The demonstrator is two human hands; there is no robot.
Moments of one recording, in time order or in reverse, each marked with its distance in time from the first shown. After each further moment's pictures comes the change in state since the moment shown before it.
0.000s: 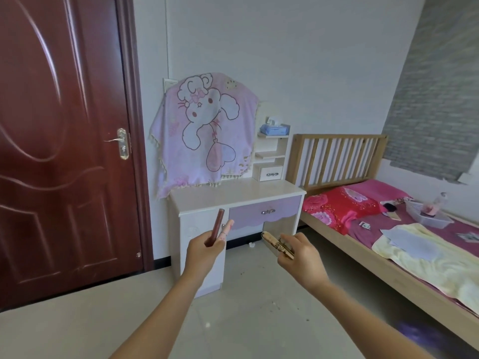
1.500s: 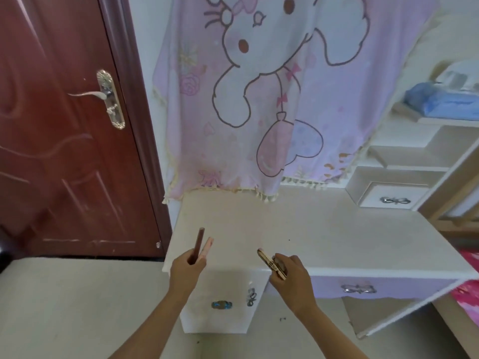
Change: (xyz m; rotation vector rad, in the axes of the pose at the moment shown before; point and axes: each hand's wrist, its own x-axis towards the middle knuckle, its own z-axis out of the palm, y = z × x) left_hand 0.553 -0.272 0.085 0.183 0.468 -0.458; right_hand 0.579 0.197 0.380 0.219 -0.480 0.006
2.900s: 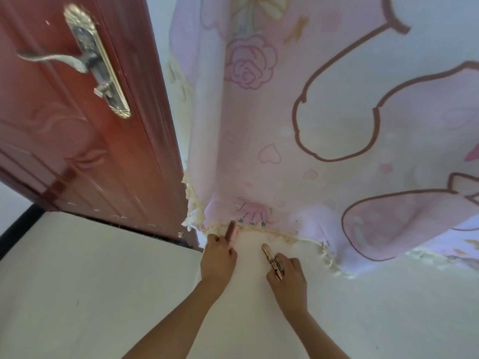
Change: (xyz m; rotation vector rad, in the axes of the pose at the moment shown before) left_hand 0.291 -0.012 0.056 0.730 -0.031 -0.185; right_hand 0.280 -0.051 0.156 -0.048 -0.154 0.063
